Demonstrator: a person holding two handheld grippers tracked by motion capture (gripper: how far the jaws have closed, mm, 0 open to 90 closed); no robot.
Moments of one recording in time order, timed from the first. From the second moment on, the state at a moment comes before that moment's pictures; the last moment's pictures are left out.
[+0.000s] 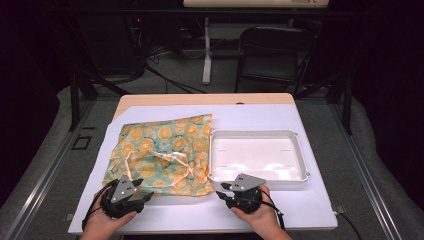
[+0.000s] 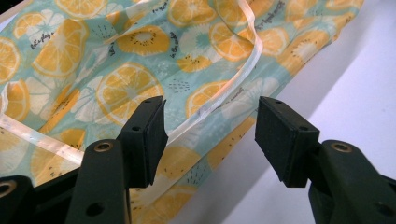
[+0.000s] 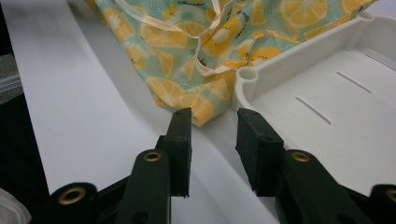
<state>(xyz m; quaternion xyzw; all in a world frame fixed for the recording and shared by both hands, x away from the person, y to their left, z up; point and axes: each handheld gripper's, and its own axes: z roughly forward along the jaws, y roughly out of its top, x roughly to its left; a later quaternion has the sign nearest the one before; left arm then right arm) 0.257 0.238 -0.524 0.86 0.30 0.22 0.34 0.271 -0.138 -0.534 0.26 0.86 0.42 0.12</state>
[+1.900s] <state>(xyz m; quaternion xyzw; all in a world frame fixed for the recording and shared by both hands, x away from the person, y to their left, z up) 0.264 0.239 -0.531 0.88 0.29 0.23 0.29 0.272 -0.135 -0.539 0.25 0.86 0.42 0.12</state>
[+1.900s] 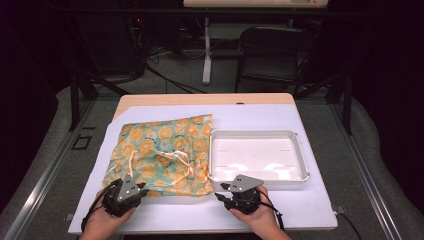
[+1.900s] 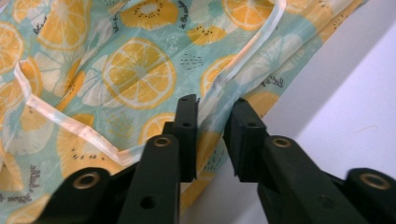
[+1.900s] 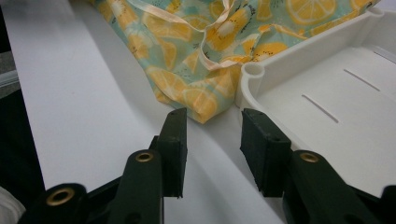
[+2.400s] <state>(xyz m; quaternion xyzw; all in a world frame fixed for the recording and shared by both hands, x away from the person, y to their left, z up) 0.264 0.241 -0.529 0.87 0.30 0.23 0.30 0.271 -0.134 -0.540 0.25 0.86 0.43 0.11</state>
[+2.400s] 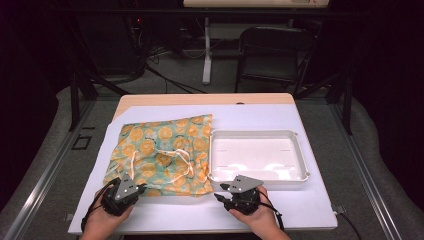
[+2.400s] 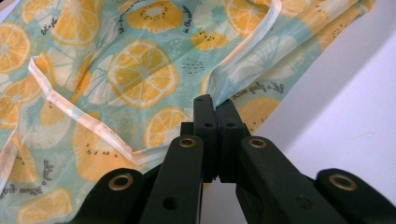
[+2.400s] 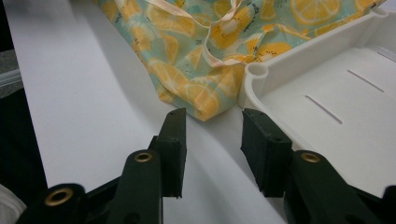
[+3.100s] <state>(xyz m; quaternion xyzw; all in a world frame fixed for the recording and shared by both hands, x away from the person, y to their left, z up) 0.268 0.242 -0.516 0.86 0.32 0.24 0.33 0.271 -0.133 -0.540 0.25 0.86 0.43 0.11</state>
